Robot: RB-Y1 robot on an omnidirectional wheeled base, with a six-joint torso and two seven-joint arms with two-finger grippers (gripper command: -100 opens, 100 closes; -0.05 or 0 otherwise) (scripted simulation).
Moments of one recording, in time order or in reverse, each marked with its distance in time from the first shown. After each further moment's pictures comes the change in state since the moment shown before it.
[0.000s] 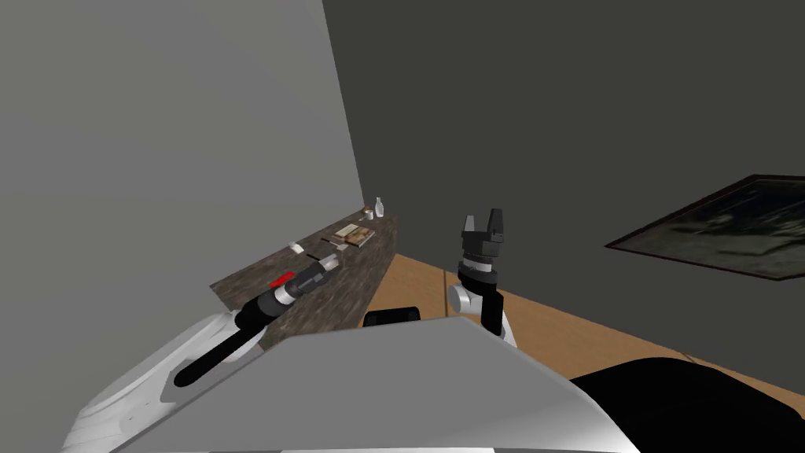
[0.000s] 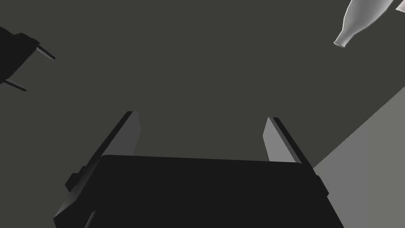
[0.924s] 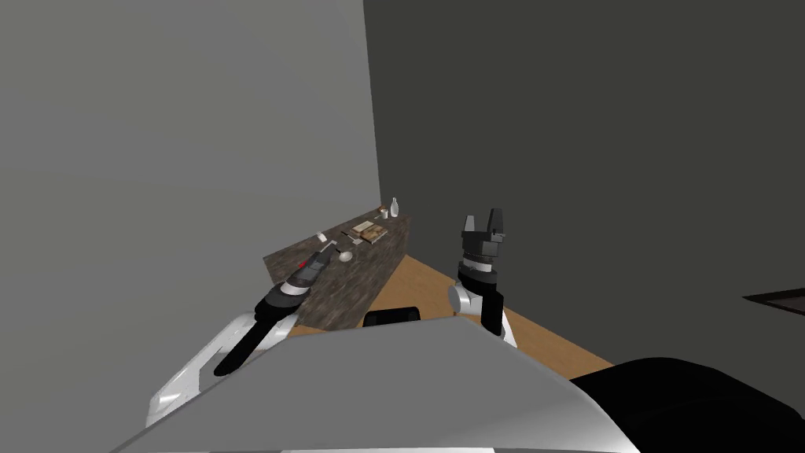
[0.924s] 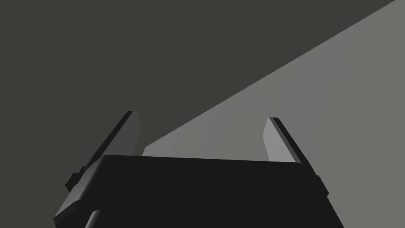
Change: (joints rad) left arm -0.019 -0.213 -0.056 -0.138 0.288 0.087 0.043; right arm 0.000 0.000 0.000 0.000 0.000 0.000 0.000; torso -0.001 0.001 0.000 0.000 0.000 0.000
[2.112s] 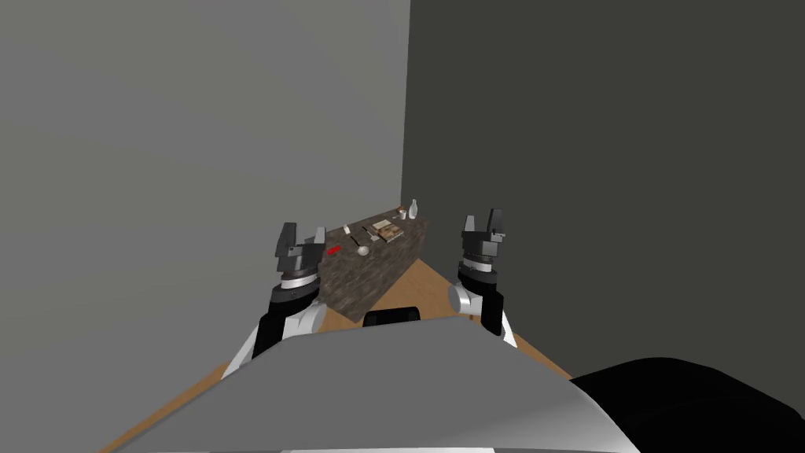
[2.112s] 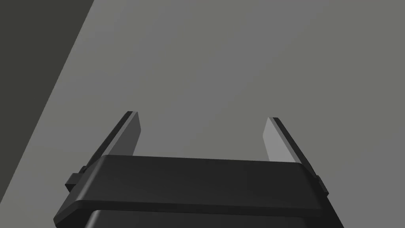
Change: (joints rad) left arm -0.008 -0.334 -0.088 -0.168 0.346 0.087 0.047; right arm 0.000 0.000 0.000 0.000 0.000 0.000 0.000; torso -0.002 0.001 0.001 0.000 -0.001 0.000
